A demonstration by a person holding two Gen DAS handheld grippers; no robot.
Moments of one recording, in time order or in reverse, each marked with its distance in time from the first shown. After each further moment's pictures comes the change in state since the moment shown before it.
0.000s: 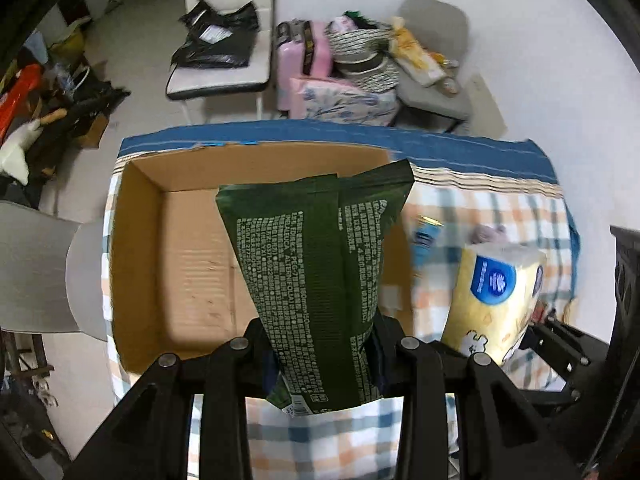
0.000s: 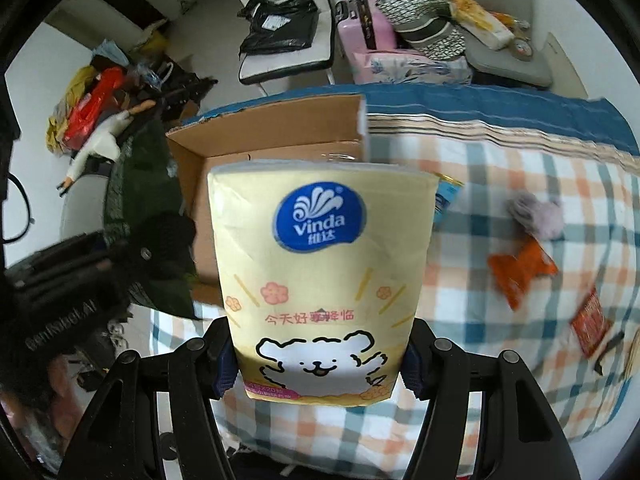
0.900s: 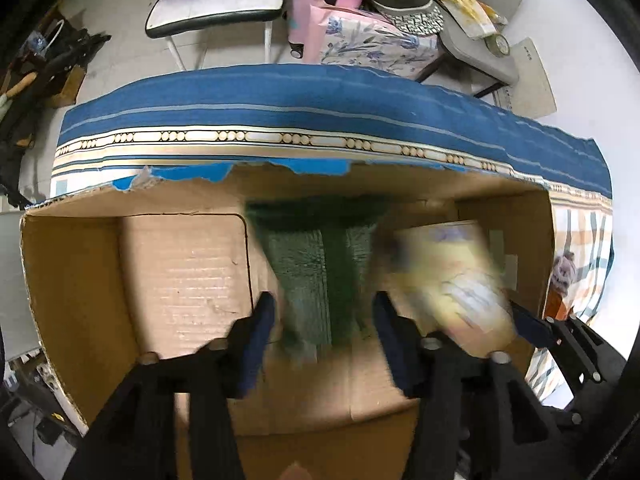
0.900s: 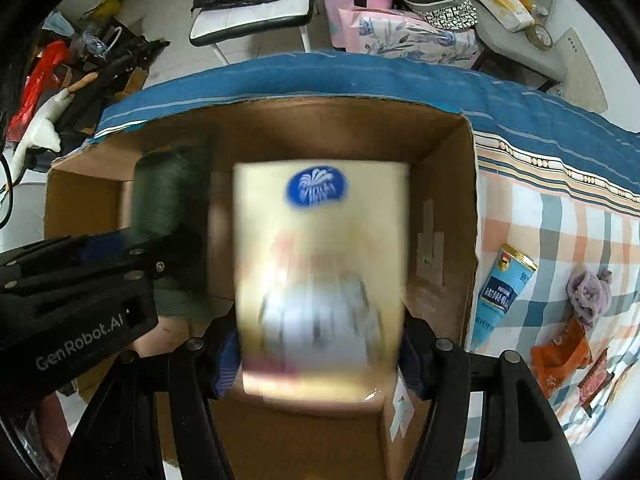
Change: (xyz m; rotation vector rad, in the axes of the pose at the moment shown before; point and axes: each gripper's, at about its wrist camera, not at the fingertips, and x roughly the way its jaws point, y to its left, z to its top) left arm 0.152 0.061 0.092 -0.042 0.257 -0.028; right arm 0.164 0.021 0.128 0.039 0.147 -0.163
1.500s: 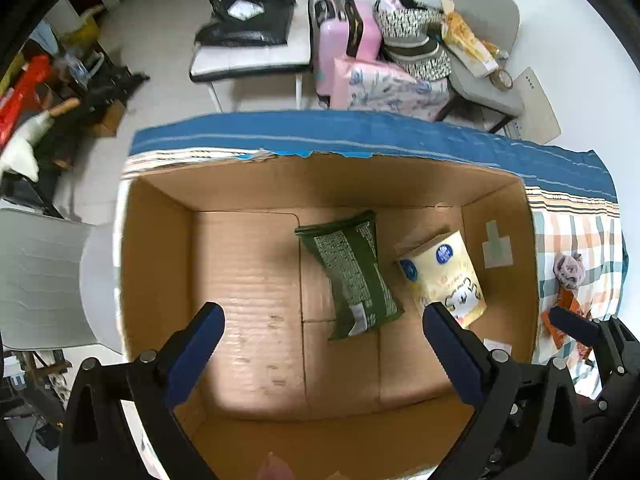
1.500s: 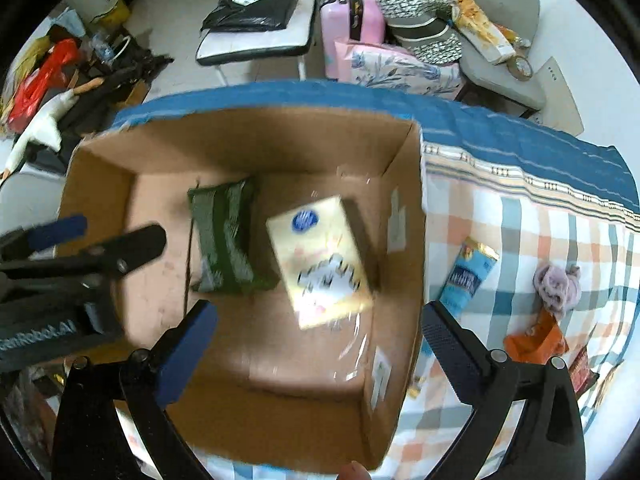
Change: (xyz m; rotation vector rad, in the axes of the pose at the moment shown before) left arm -0.062 0.002 -0.067 0.019 -0.225 0.127; right arm -0.045 0.003 -0.056 -0.057 -0.115 -0.046
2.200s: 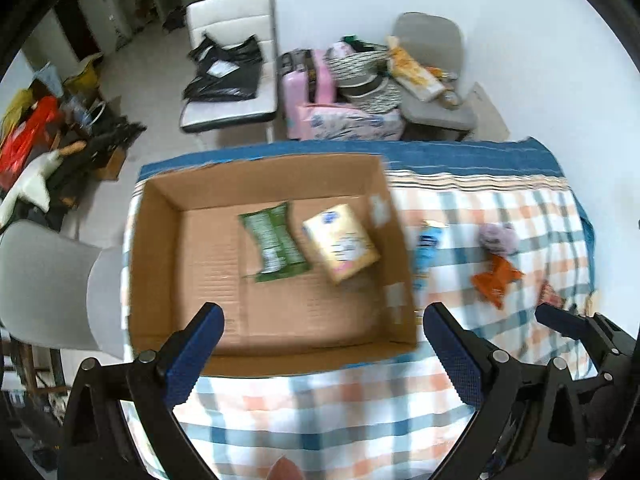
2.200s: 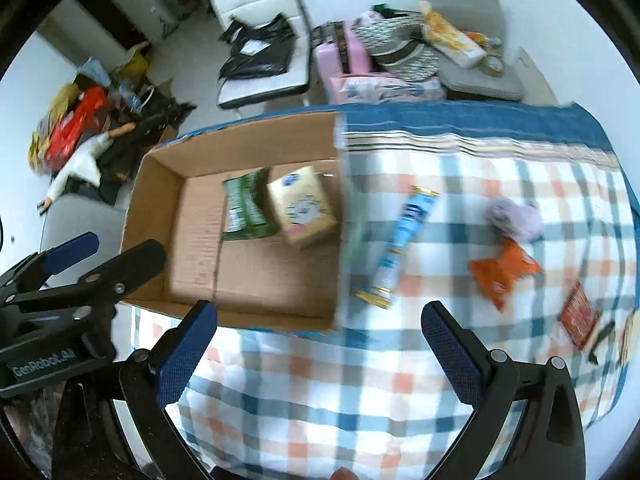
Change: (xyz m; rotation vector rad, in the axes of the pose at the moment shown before) left arm -0.110 -0.114 -0.094 0.081 -0.180 -0.013; right arm -0.116 -0.102 -0.126 0.136 -0.172 0.135
